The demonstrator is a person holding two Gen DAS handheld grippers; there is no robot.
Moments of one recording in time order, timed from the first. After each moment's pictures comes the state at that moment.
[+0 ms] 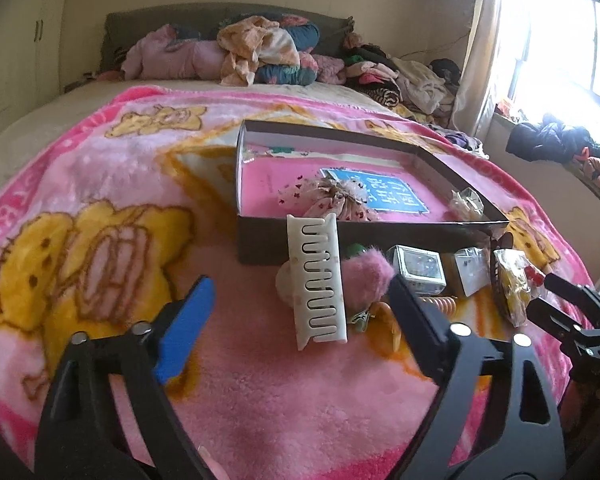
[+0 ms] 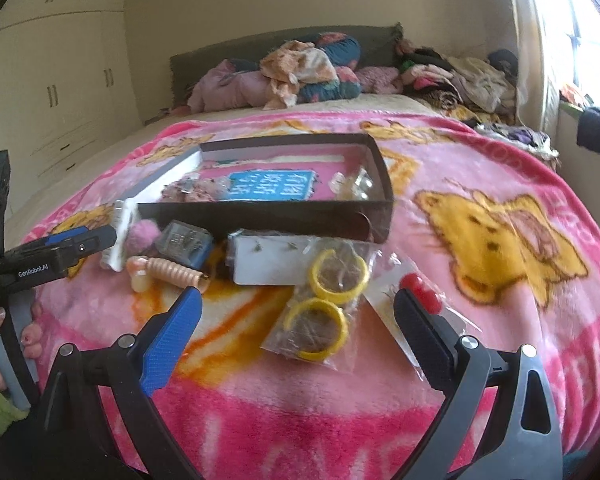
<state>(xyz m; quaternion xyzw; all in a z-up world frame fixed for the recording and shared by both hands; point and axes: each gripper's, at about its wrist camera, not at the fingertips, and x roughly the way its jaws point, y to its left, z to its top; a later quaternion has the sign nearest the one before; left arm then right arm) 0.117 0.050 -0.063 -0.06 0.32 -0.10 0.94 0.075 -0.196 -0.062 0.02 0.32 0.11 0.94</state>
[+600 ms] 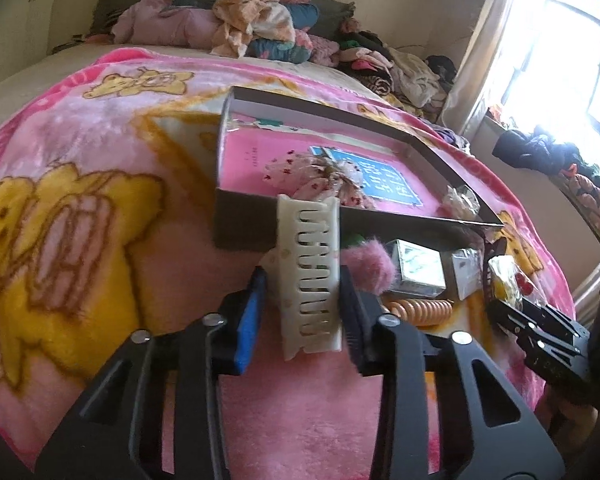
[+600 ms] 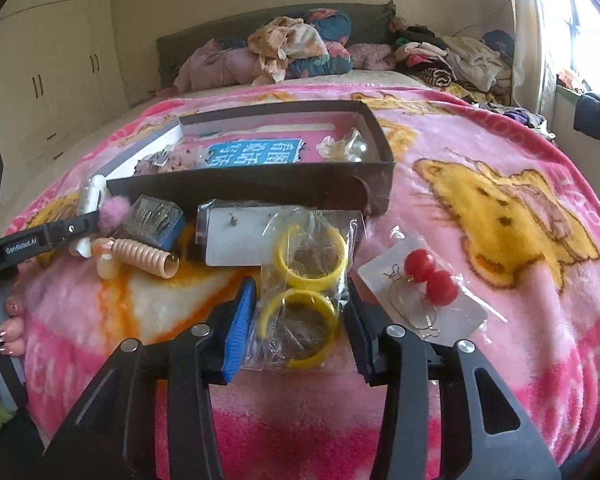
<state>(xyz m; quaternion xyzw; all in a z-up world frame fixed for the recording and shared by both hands) 0.135 0.052 -0.078 -0.10 0.35 -0.13 0.92 0.093 -0.193 -0.082 0.02 0.35 0.10 0.93</state>
